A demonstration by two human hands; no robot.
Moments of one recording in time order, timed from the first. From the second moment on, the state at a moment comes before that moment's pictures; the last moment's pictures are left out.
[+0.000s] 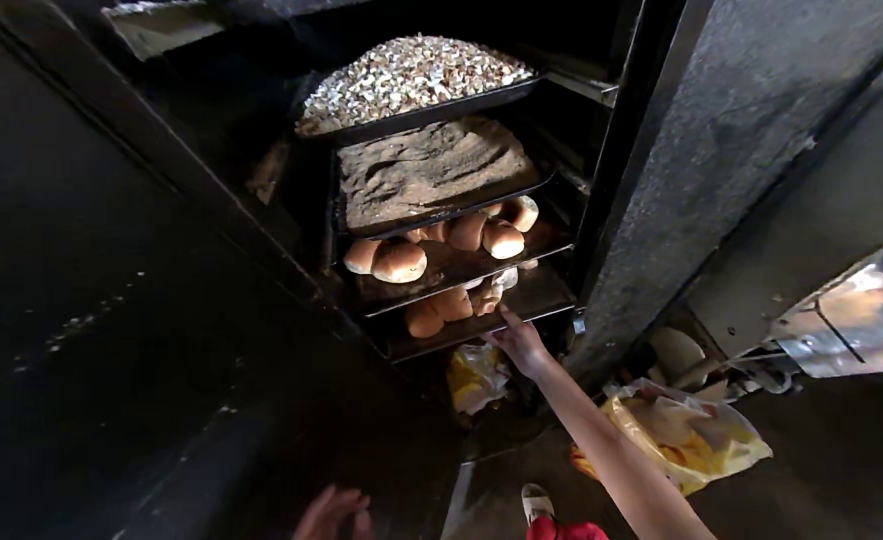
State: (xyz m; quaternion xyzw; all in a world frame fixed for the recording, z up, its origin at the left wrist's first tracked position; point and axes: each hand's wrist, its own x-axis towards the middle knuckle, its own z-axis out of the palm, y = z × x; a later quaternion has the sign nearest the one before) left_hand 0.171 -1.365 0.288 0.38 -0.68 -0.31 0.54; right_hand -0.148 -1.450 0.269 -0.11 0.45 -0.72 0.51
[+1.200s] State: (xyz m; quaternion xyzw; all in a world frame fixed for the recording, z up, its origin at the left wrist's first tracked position) left_hand 0.200 -1.456 0.251 0.42 -0.73 -0.42 0.34; right_hand -0.117 -1.386 0.271 -0.04 0.48 -0.74 0.47
